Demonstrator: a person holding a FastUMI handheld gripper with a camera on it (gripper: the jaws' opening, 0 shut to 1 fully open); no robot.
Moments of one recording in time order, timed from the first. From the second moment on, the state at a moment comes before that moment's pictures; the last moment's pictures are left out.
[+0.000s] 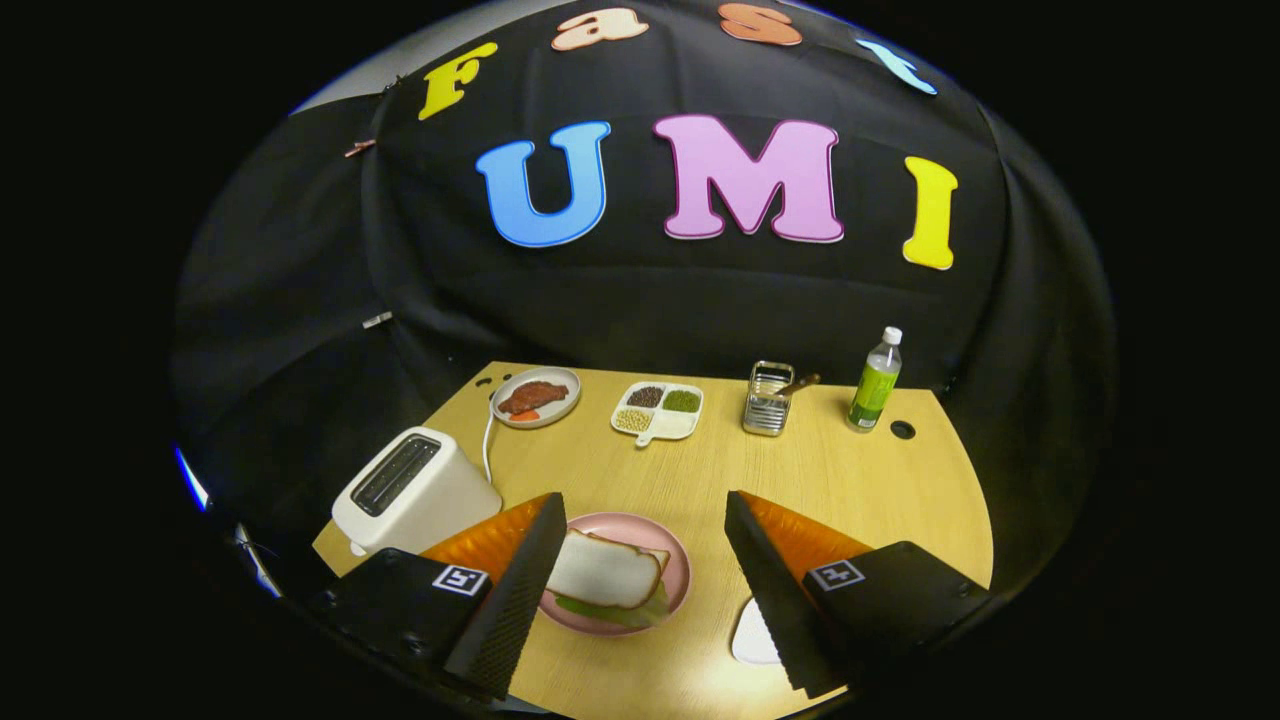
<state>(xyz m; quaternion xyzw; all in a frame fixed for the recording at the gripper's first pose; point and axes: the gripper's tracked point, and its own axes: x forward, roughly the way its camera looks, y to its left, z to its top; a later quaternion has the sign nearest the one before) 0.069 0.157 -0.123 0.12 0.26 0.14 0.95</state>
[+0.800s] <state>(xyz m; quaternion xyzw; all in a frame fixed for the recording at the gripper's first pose) 0.017 0.084 -0.081 0.12 0.17 0.15 0.97</state>
